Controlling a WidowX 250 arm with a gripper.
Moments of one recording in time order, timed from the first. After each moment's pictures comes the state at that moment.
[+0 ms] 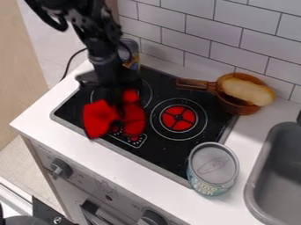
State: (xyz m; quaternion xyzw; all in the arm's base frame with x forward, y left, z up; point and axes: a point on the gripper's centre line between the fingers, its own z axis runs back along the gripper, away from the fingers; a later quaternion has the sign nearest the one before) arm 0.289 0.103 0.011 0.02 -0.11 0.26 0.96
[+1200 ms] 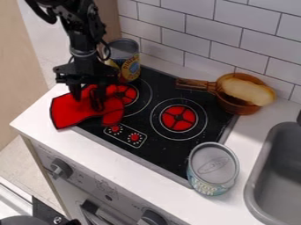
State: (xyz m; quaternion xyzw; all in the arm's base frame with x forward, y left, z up) arm 0.285 0.145 0.002 0.08 -0.08 0.28 0.95
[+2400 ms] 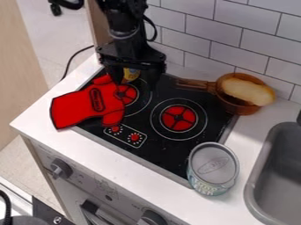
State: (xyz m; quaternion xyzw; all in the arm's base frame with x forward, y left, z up) arm 0.310 0.054 0.051 0.01 -0.13 0.11 0.98
